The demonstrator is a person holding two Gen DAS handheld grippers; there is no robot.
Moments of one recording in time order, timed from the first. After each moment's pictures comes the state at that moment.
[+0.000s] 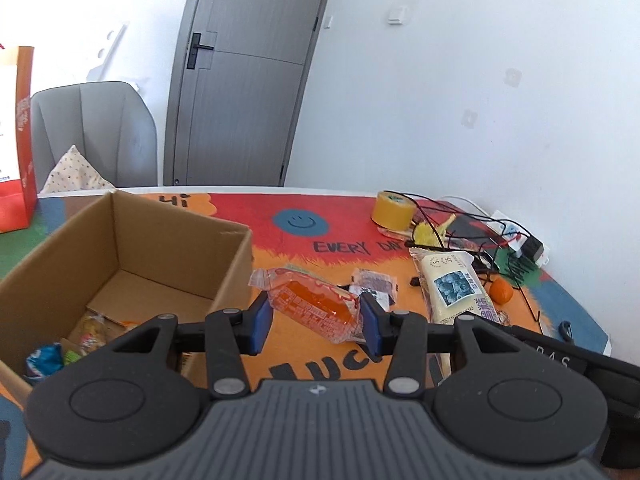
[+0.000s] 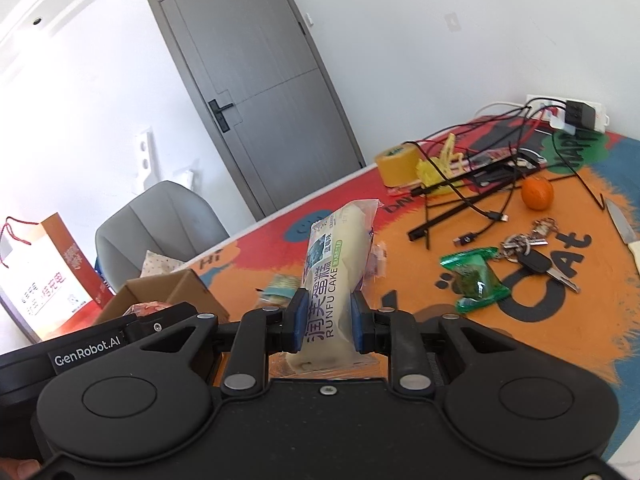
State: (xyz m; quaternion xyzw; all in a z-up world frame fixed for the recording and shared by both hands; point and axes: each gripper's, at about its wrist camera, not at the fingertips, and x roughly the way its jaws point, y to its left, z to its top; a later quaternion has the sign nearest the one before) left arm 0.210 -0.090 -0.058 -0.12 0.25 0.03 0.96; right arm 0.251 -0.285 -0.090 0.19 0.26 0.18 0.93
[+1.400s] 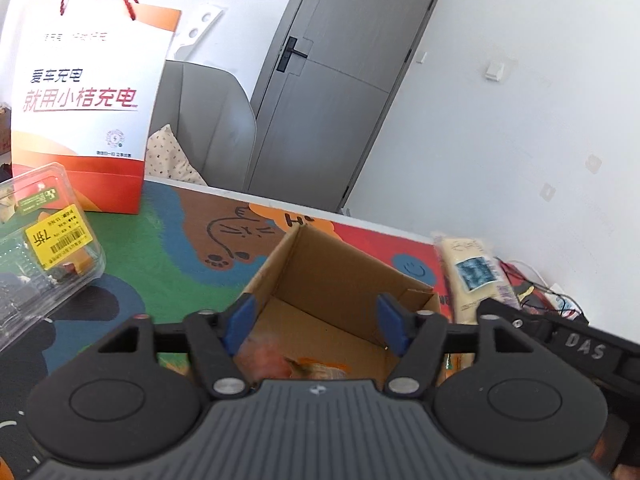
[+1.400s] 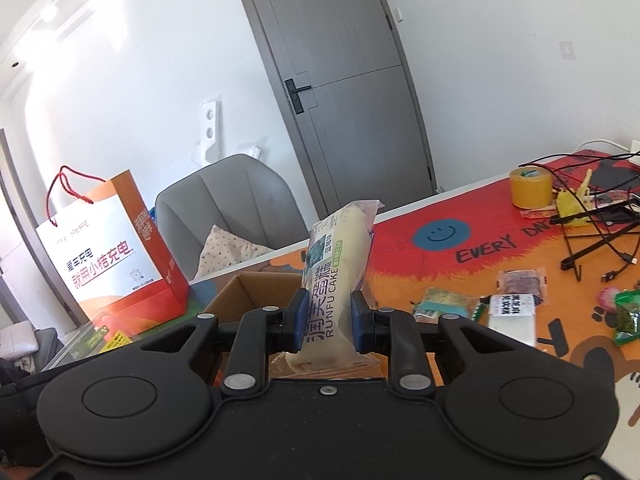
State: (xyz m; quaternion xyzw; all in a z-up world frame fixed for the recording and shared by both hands) left arm 0.175 0.059 -0.051 -0.21 0.23 0.11 0.94; right arm 0.246 -0.140 -0.039 0.13 0.25 0.26 0.93
